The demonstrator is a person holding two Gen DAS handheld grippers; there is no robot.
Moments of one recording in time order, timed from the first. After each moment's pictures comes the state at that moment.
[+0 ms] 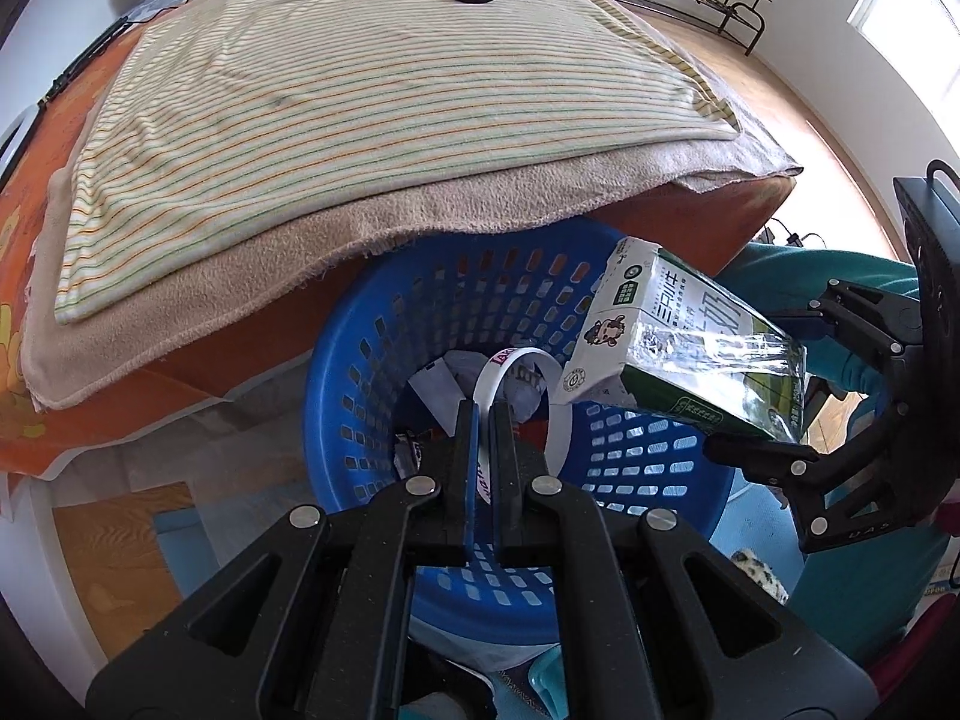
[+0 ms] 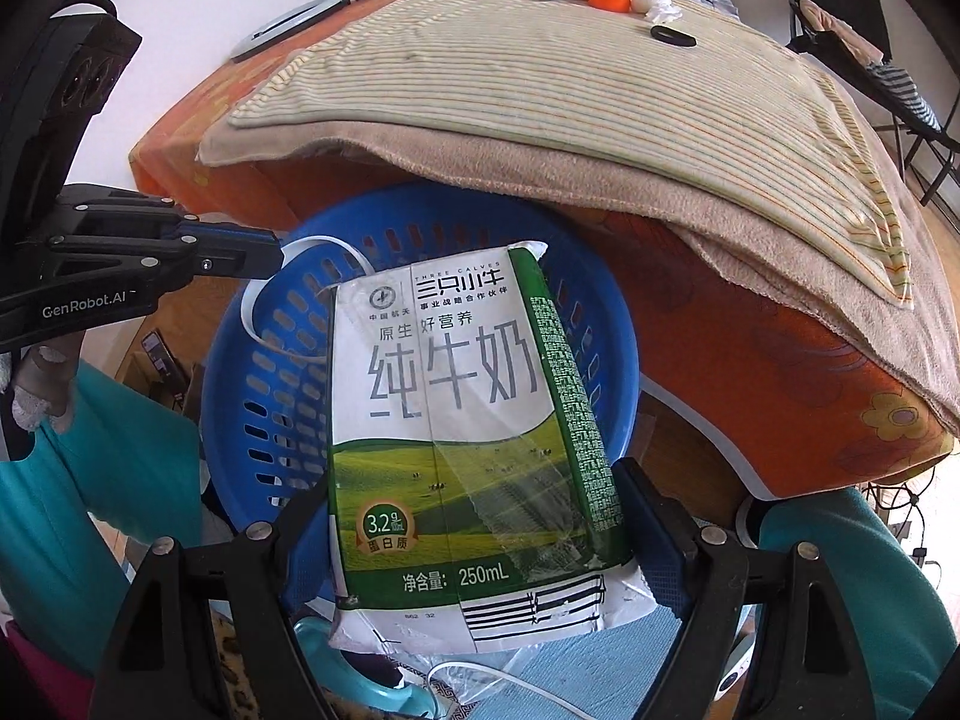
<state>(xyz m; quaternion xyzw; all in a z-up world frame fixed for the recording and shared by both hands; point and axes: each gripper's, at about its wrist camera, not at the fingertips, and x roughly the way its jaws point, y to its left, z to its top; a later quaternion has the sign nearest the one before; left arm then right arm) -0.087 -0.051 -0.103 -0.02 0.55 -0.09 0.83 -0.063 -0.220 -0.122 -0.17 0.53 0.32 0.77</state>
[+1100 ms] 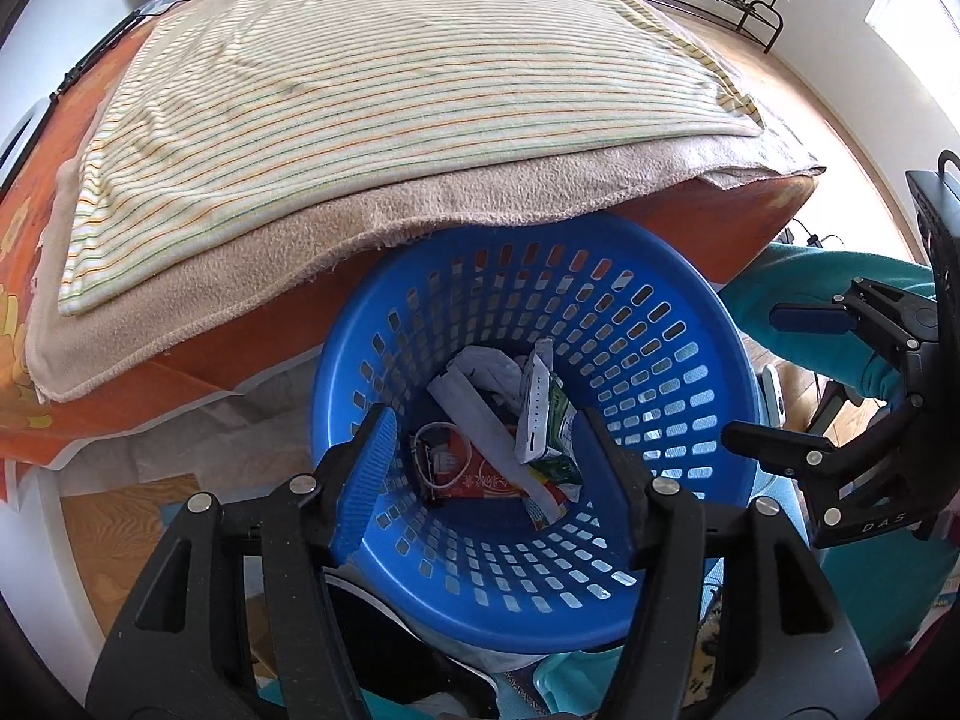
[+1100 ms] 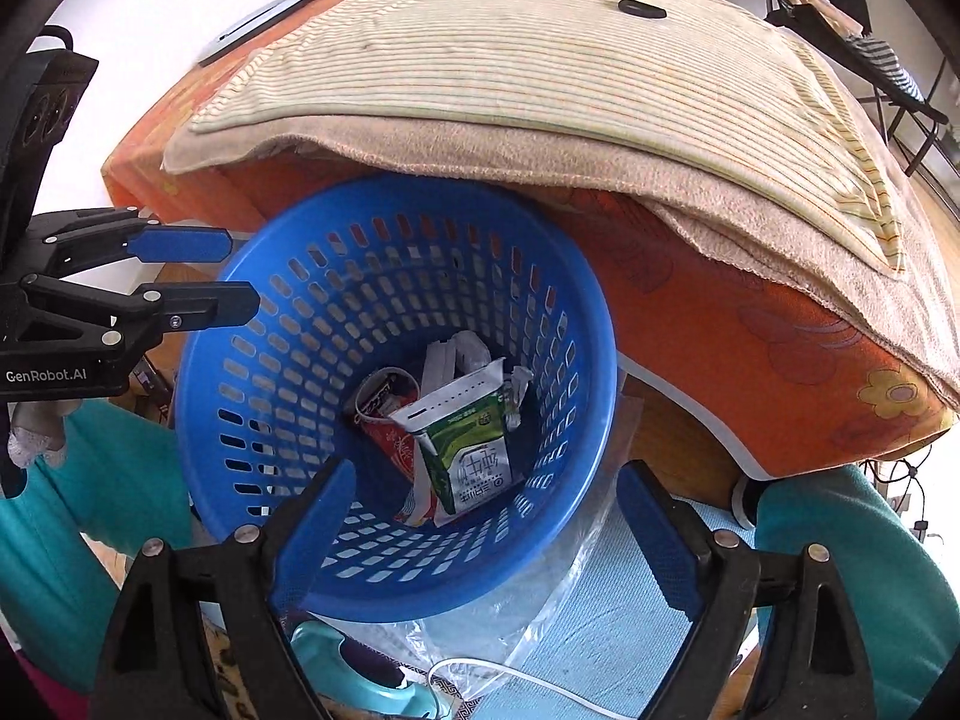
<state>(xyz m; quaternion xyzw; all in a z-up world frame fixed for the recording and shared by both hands) -0.082 -0.051 -0.109 -0.02 0.56 -0.07 0.83 -0.050 -0.219 -0.131 -0.16 0.55 0.29 0.77</state>
